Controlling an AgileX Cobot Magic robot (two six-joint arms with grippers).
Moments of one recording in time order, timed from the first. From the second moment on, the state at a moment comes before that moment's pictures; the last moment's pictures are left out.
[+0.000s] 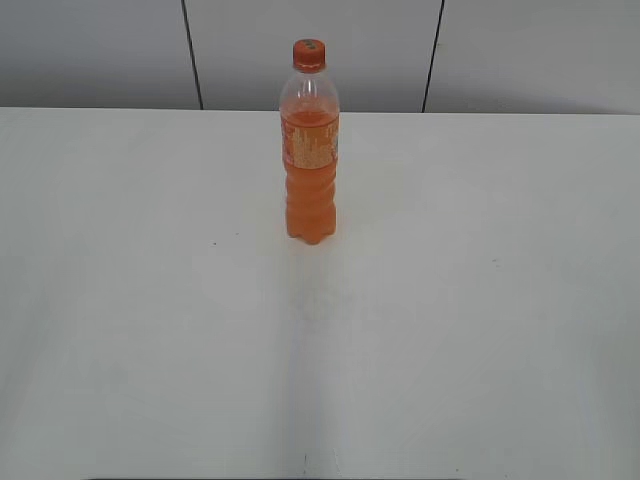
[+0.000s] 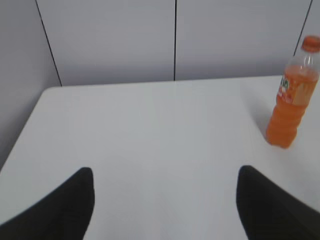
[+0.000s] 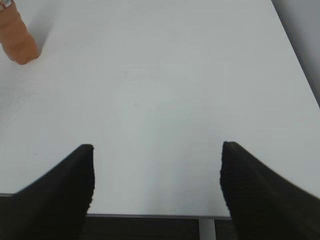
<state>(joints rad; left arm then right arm) -0.03 0.06 -0.63 0.01 0.89 0.03 0.04 -0.01 -0.51 0.06 1.10 -0.07</state>
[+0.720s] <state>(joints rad) -0.03 0.93 -0.69 0.03 -0.12 0.06 0.04 -0.01 -0.51 0.06 1.10 -0.07</state>
